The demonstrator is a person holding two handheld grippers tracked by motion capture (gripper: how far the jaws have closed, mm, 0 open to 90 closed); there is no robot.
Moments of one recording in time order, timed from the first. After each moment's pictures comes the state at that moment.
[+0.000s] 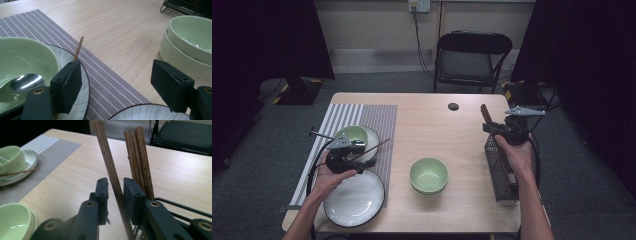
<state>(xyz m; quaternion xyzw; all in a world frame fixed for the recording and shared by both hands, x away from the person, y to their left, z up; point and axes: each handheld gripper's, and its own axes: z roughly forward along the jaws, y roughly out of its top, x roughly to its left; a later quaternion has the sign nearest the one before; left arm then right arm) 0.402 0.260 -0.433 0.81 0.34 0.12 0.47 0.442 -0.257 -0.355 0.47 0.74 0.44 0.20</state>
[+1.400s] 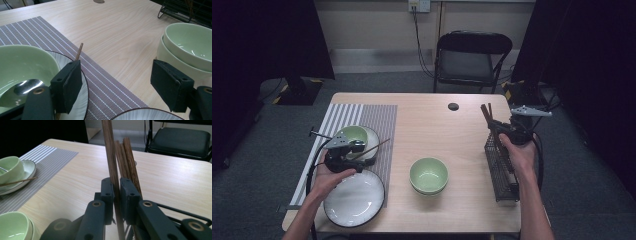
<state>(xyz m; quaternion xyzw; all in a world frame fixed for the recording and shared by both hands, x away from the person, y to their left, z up) 0.400 0.262 -0.427 0.80 0.34 0.12 0.48 0.439 -0.267 -0.350 0.47 0.72 0.47 0.21</state>
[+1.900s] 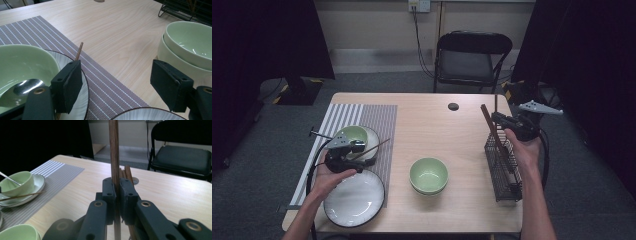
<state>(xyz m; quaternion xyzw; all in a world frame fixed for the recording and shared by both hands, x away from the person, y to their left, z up) 0.400 0.261 -0.428 0.80 0.33 0.13 0.48 0.435 -0.274 -0.331 0.44 0.69 0.52 0.23</state>
